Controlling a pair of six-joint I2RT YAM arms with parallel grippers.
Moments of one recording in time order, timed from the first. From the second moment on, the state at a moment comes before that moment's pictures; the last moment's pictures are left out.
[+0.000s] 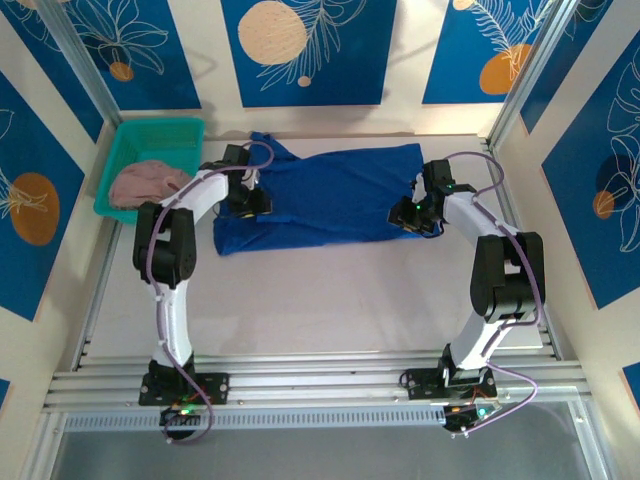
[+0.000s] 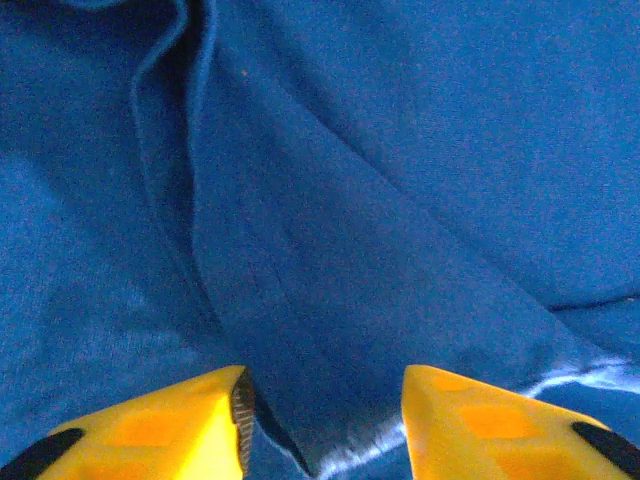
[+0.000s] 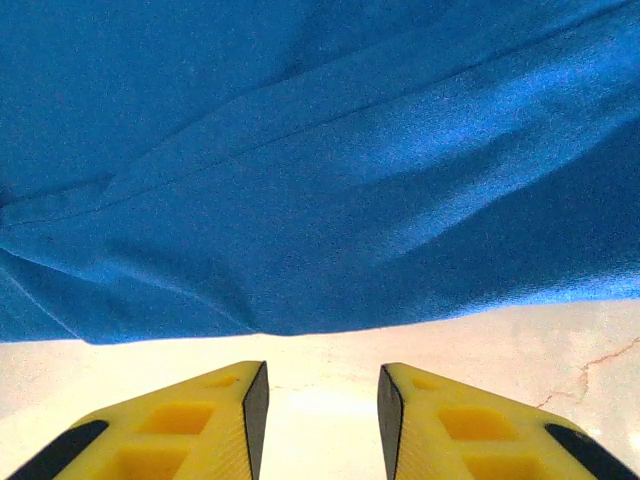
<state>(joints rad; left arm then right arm) -0.24 2.15 1.69 -0.76 0.23 -0.30 0.08 1.72 1.21 -0.64 -0.34 0.38</state>
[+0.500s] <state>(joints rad) -0.24 2.17 1.75 -0.76 0.25 -0.28 0.08 1.72 1.20 -0.64 -0.34 0.38</state>
